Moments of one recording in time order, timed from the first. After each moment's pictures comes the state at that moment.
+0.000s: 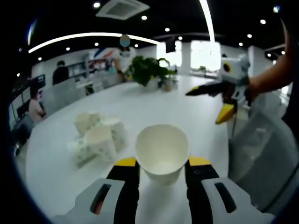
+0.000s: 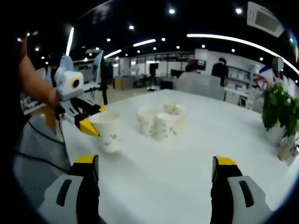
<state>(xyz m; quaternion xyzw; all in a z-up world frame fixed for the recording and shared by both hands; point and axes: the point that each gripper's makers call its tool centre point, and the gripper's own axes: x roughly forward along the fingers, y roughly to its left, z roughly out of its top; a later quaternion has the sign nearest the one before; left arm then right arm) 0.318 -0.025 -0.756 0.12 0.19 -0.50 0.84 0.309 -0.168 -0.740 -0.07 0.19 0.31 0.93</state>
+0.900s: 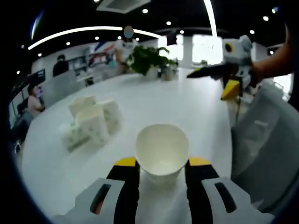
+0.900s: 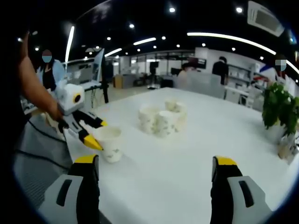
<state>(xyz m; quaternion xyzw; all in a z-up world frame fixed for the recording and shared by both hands) 0.306 -0.024 -0.801 0.12 0.22 -0.49 0.83 0.301 -0.168 -0.744 -0.08 0.19 0.31 0.93</state>
